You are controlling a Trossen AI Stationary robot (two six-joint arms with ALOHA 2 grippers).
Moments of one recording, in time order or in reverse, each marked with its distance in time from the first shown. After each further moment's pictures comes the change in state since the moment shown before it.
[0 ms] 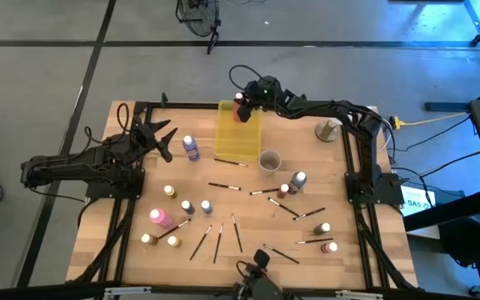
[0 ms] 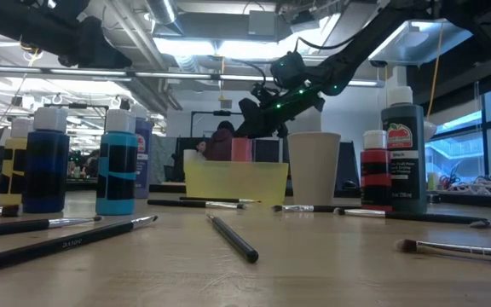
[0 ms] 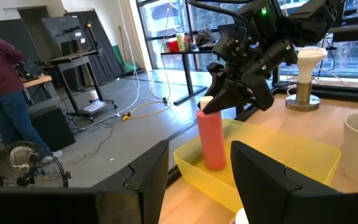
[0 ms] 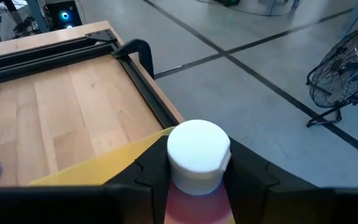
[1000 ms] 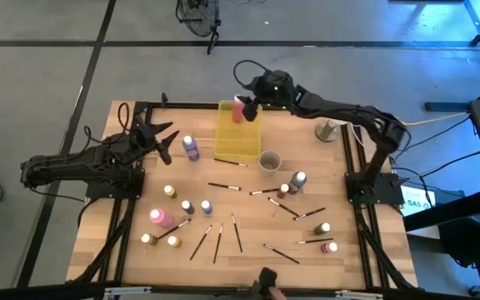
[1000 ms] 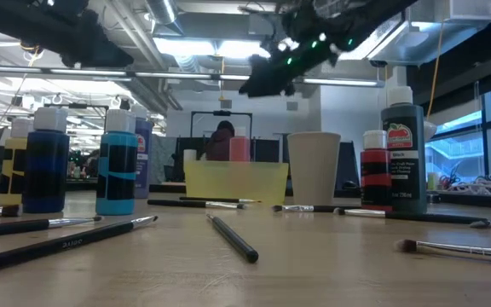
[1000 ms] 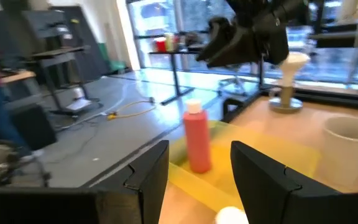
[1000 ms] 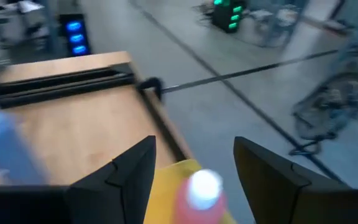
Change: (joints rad) left arm 0.000 0.003 0.023 -0.025 0.085 -0.047; right arm 0.083 -0.263 0.002 -0.209 0.054 -0.087
